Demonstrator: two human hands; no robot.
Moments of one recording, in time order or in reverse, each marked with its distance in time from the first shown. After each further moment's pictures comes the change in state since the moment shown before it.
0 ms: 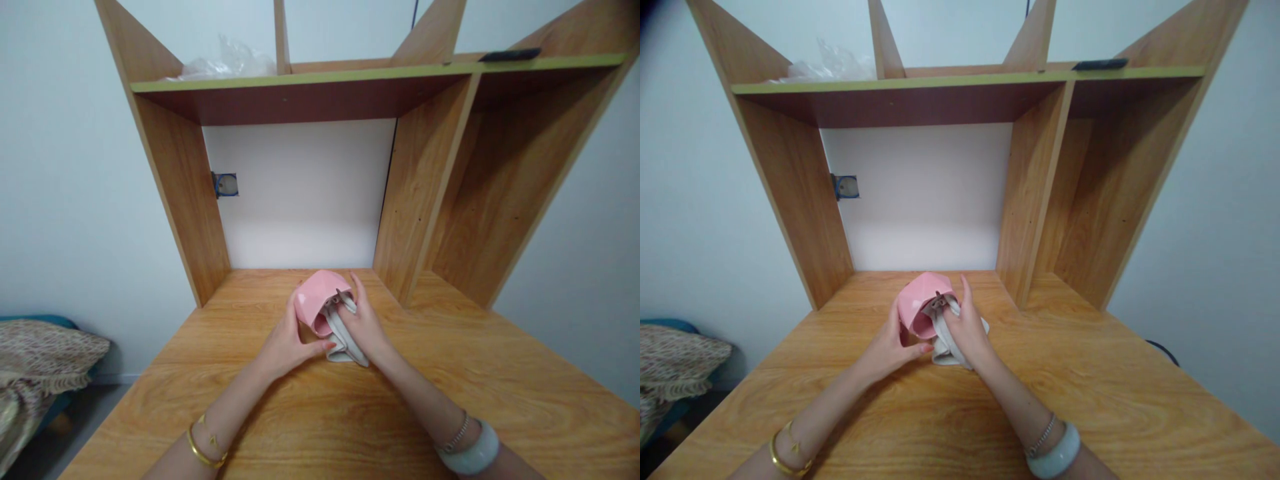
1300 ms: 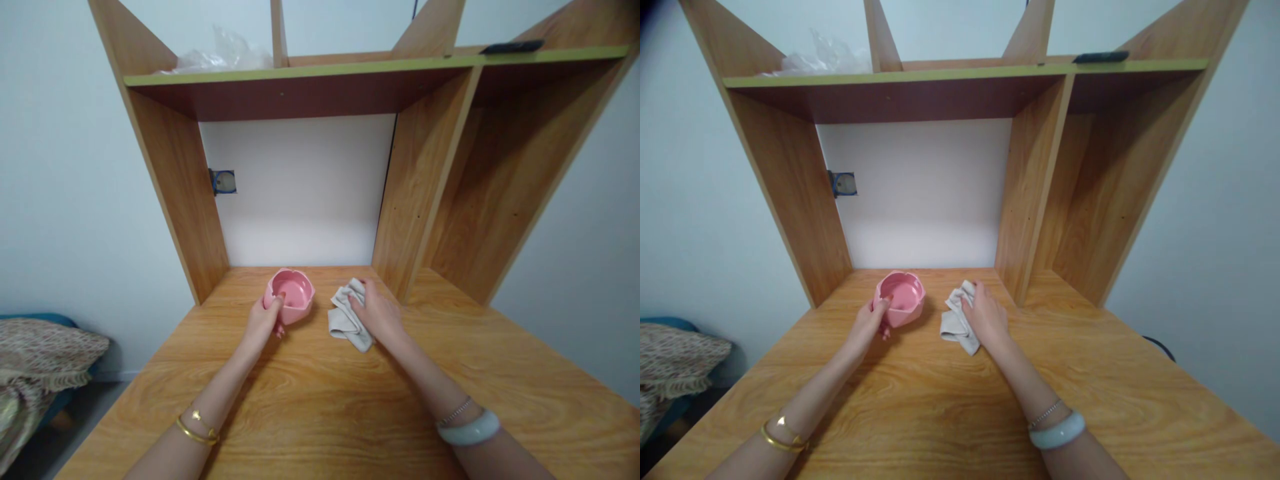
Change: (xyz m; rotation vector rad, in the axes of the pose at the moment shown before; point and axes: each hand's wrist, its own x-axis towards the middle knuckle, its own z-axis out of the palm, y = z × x) left_hand 0.020 -0.028 -0.018 -0.315 0.308 -0.442; right_hand 0.017 0.008 -0.038 -0.986 0.005 0.078
